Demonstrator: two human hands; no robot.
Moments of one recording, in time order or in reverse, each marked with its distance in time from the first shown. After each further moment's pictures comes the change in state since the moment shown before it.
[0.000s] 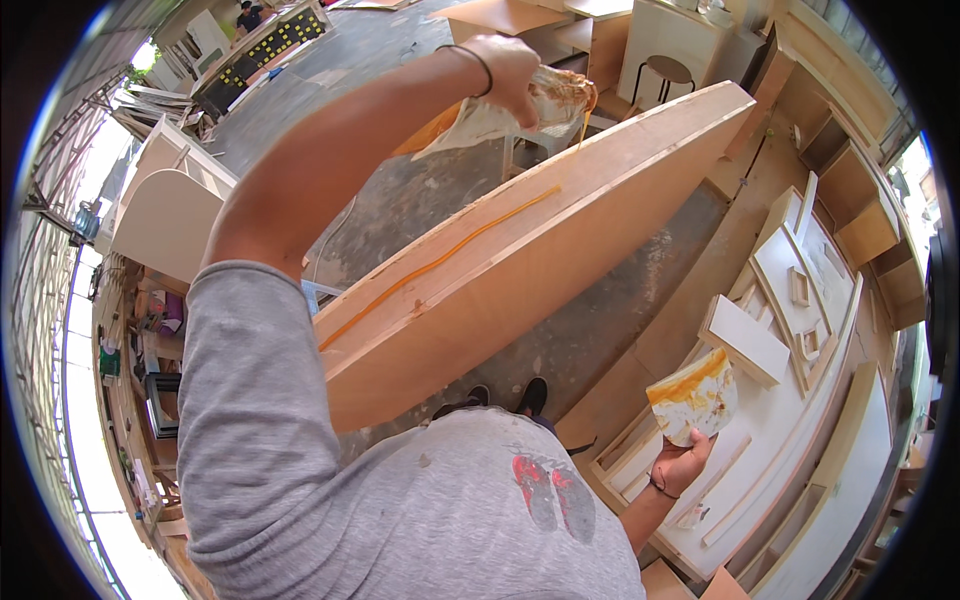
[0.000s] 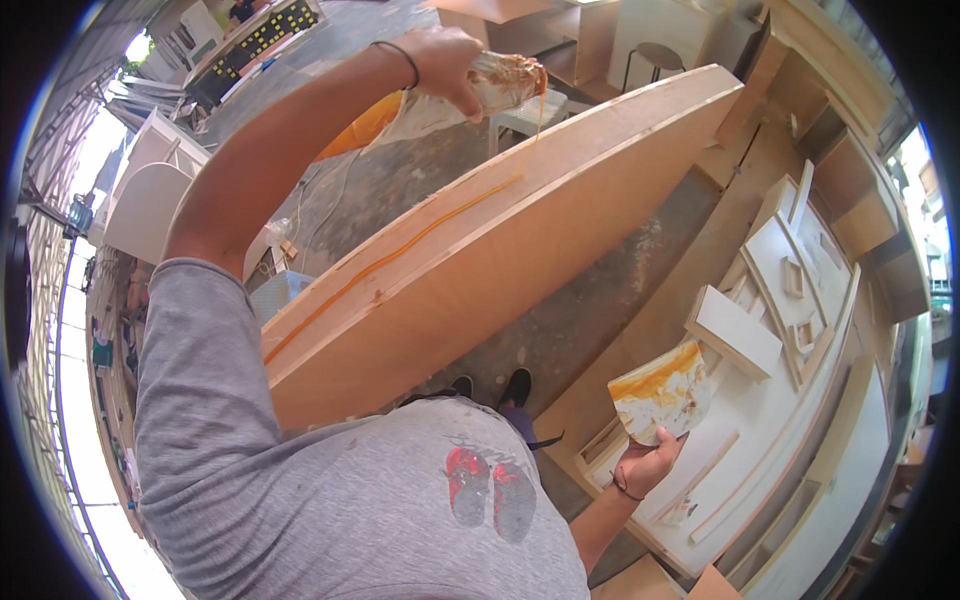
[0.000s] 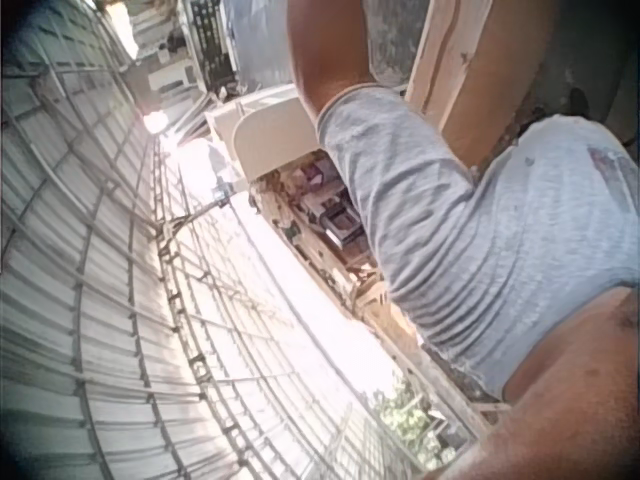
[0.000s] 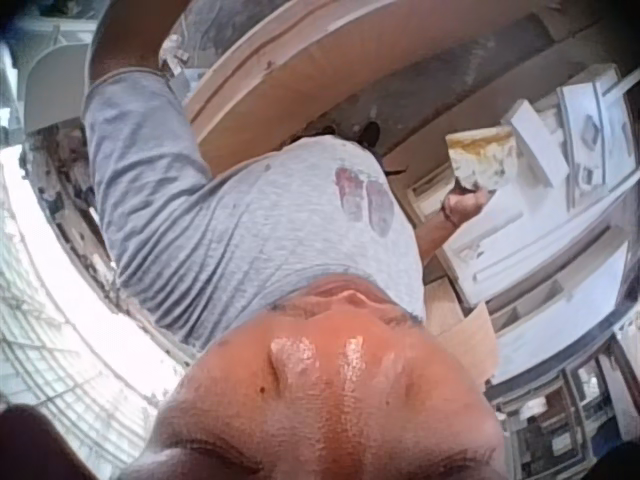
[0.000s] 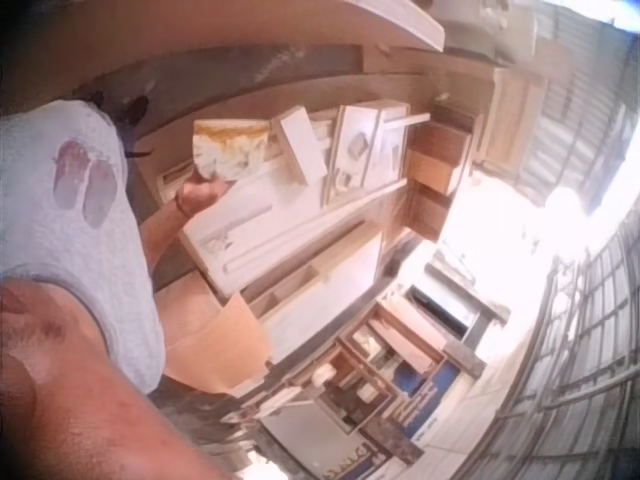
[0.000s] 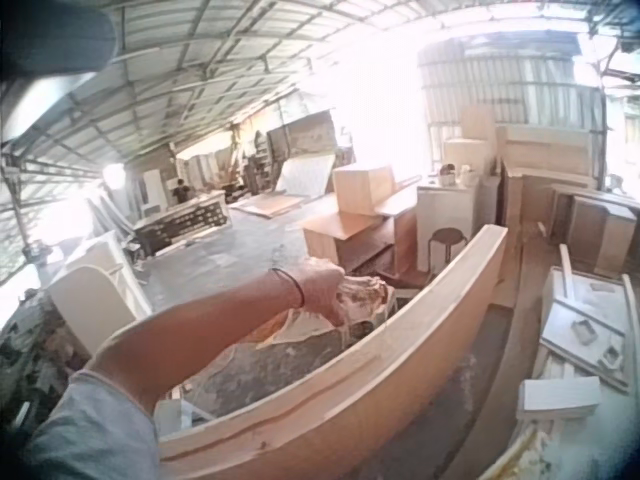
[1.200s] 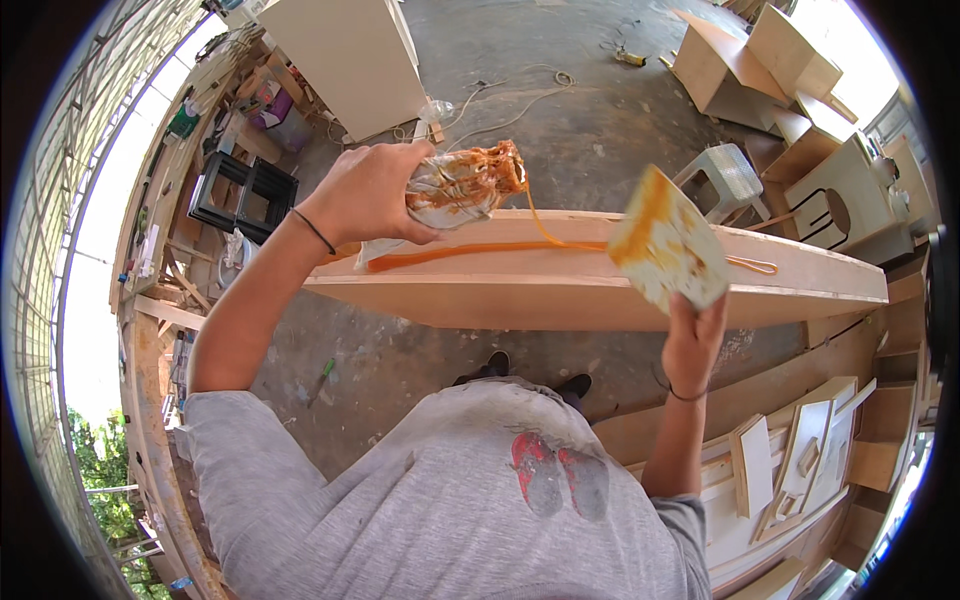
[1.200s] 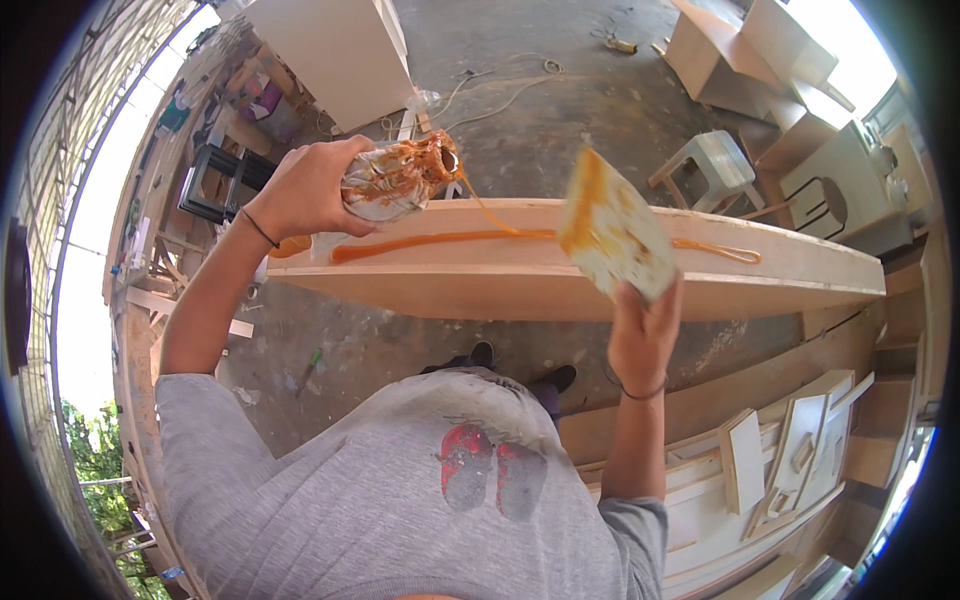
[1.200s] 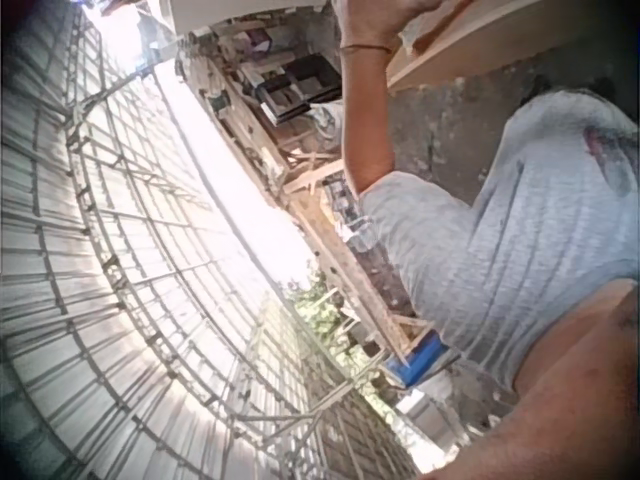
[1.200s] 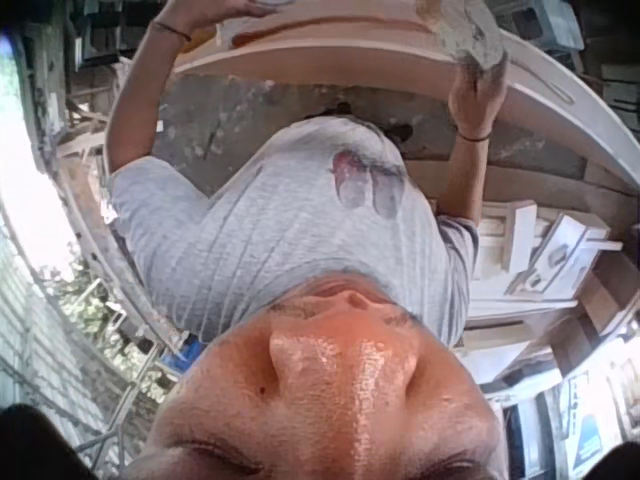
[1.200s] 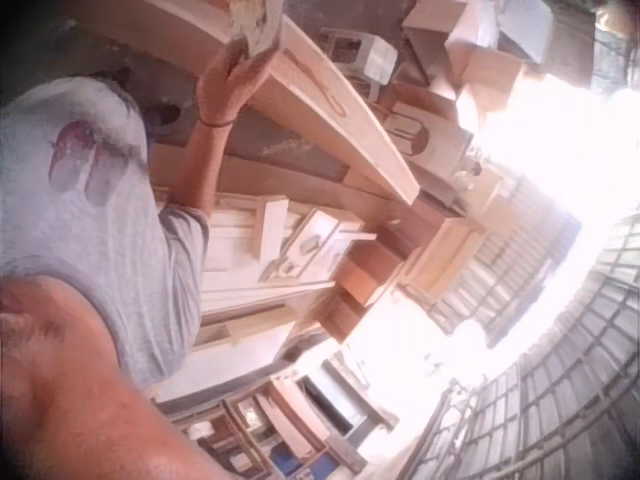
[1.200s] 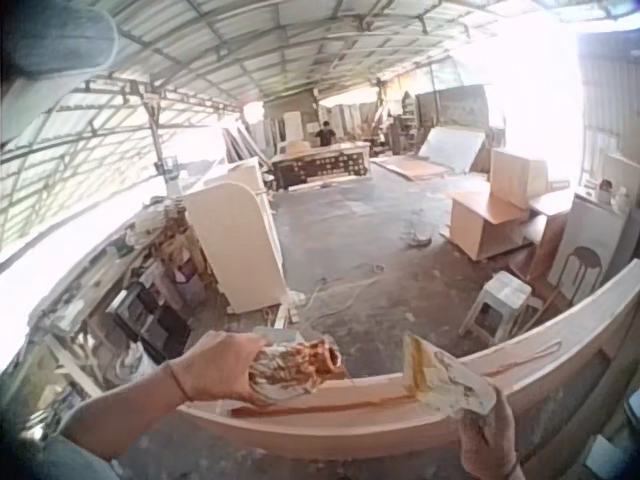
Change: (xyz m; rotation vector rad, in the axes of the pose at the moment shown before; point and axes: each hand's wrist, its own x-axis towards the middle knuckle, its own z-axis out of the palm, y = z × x) left_hand -0.472 -0.062 0.117 -0.393 0.081 -0.705; right_hand -0.113 0.117 0.264 -0.560 -1.352 -0.289
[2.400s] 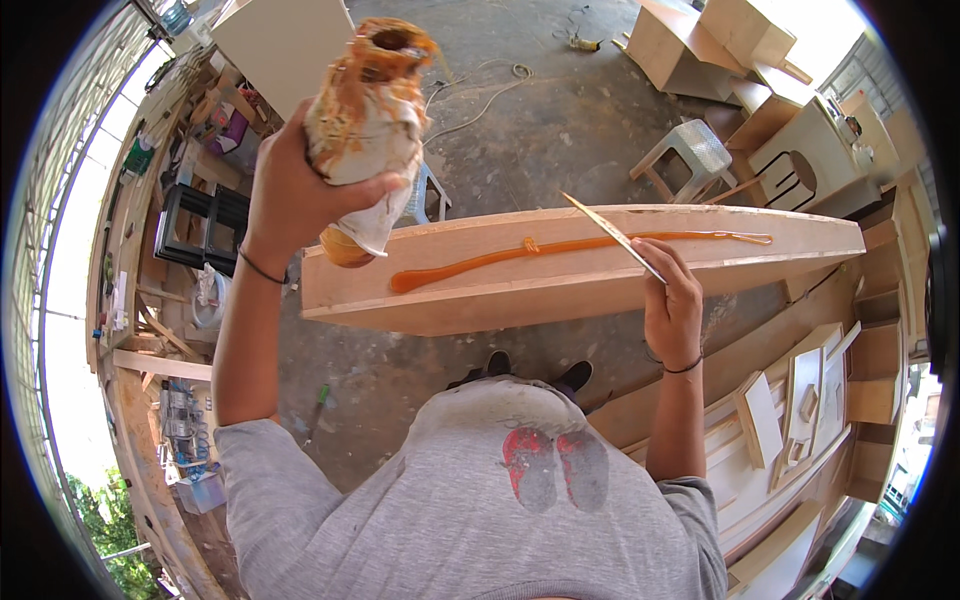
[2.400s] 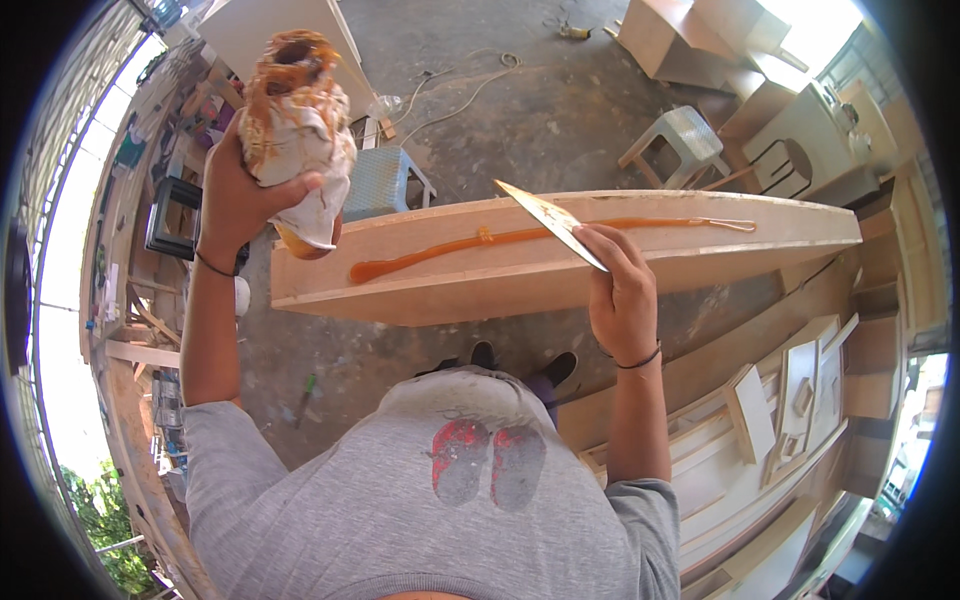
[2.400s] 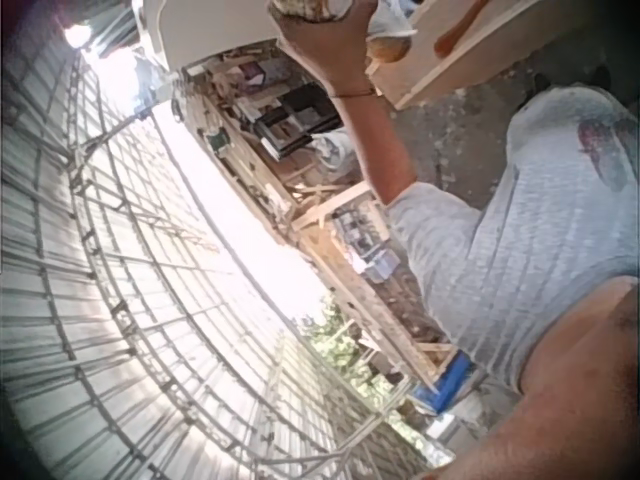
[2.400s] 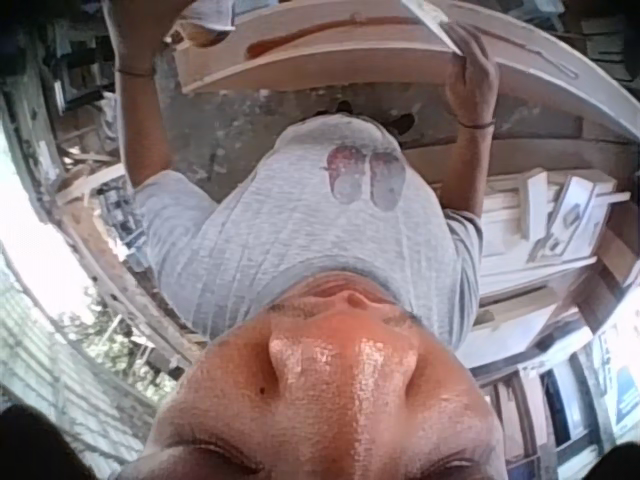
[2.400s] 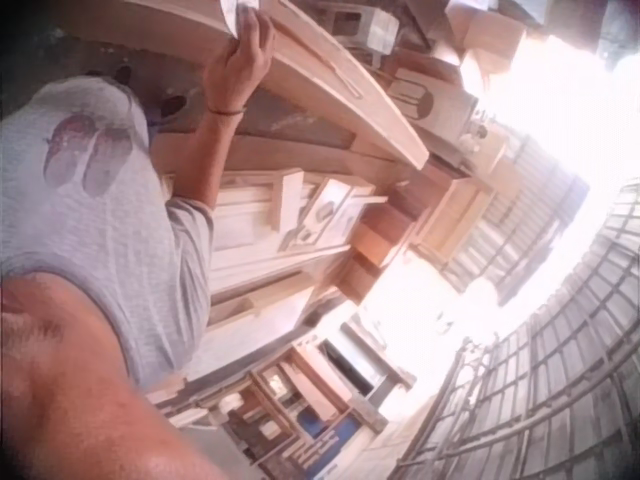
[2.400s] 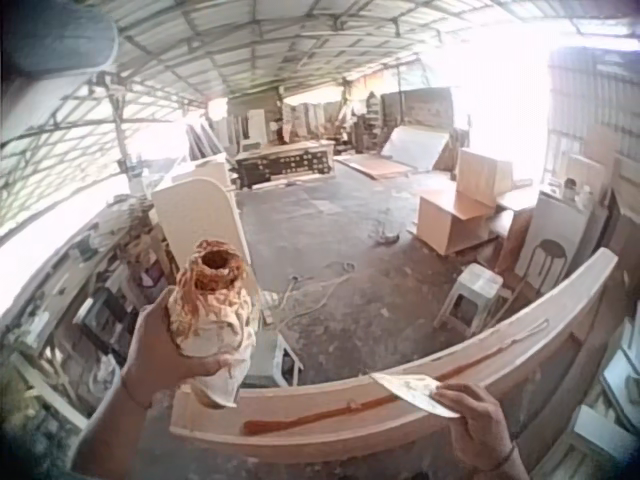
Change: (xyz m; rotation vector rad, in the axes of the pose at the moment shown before) left_hand -0.030 -0.084 -0.012 -0.552 0.528 0.164; right_hand 0.005 -0.030 0.070 -0.374 -0.139 -0.185
